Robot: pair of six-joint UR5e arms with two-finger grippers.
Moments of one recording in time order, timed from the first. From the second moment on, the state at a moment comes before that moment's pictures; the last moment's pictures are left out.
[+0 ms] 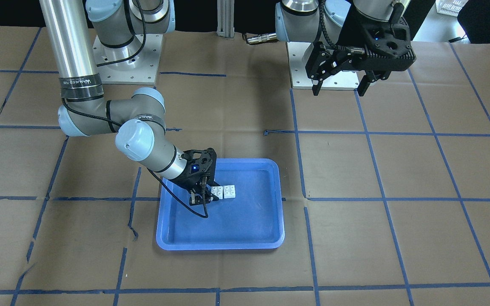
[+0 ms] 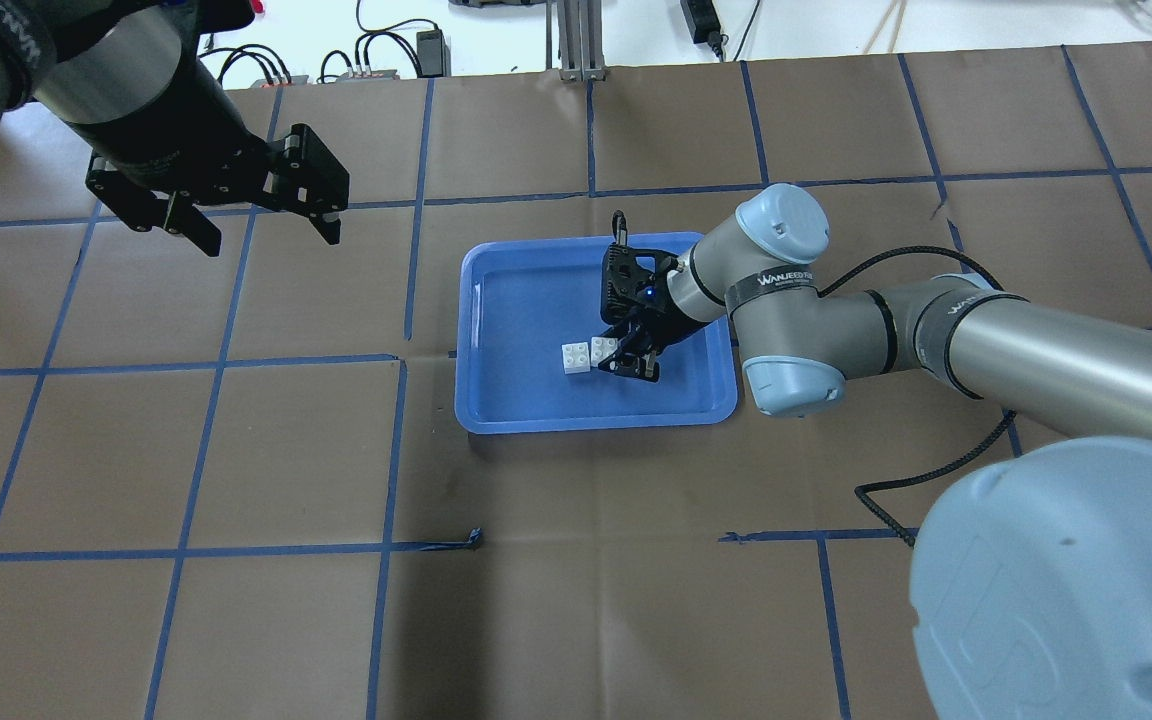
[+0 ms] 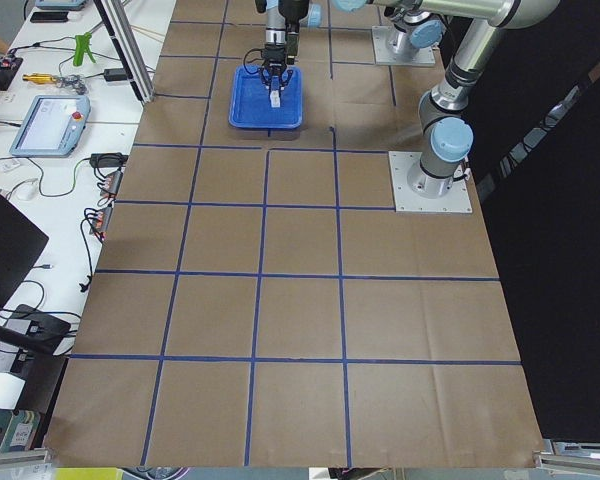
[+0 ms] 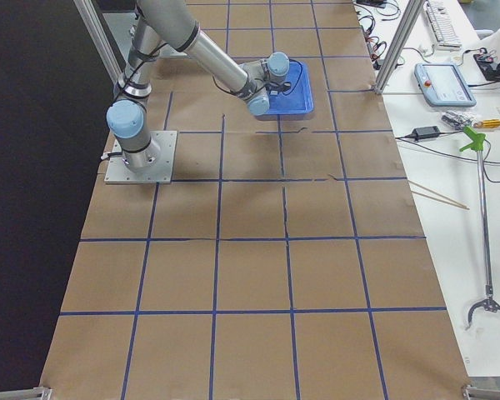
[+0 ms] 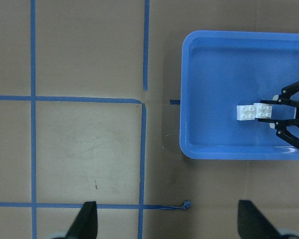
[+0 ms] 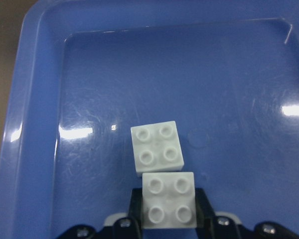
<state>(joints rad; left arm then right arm) -1.59 -1.50 -1.56 -1.58 1.54 -0.06 1.72 -1.06 1.94 -2.58 -1.04 -1.32</state>
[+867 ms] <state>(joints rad) -1.59 -1.50 -1.56 -1.58 1.54 -0.06 1.73 -1.06 1.94 -2.58 -1.04 -1.32</state>
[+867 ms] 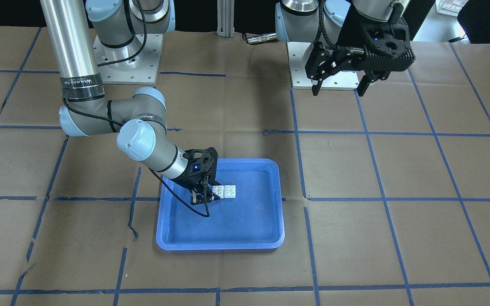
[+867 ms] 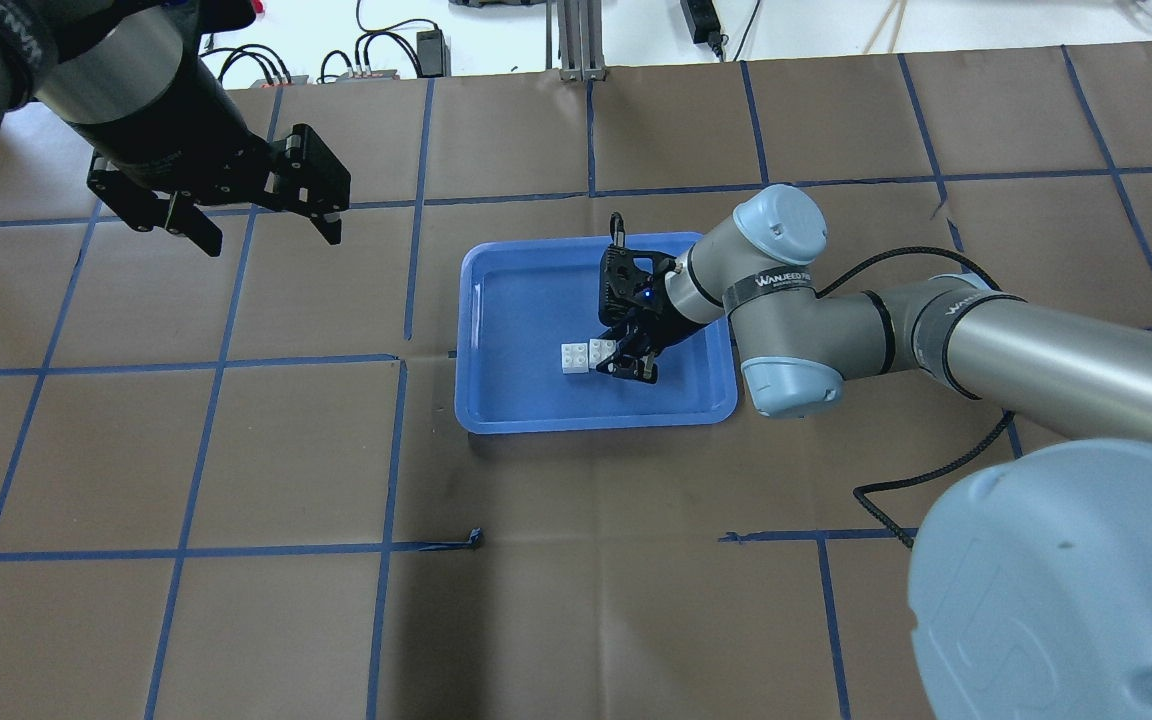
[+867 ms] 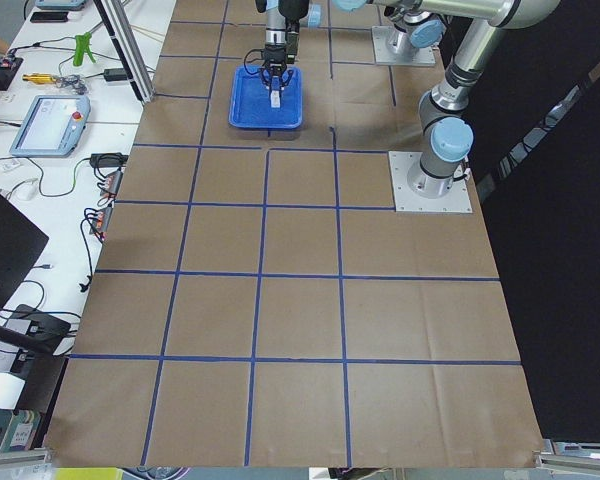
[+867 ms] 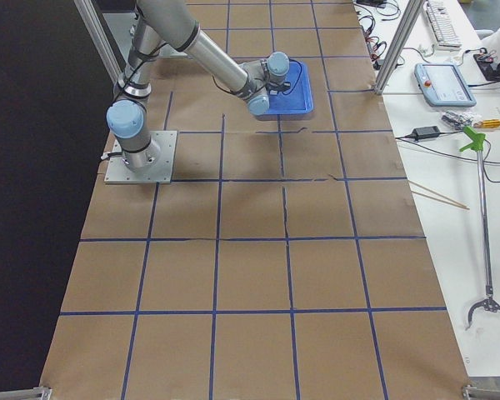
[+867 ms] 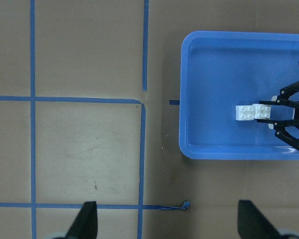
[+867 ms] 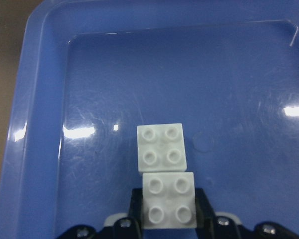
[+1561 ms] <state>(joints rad) -1.59 -1.50 -1.56 -1.58 1.54 -0.06 1.74 -1.06 1.94 -2.59 -1.04 -1.32</state>
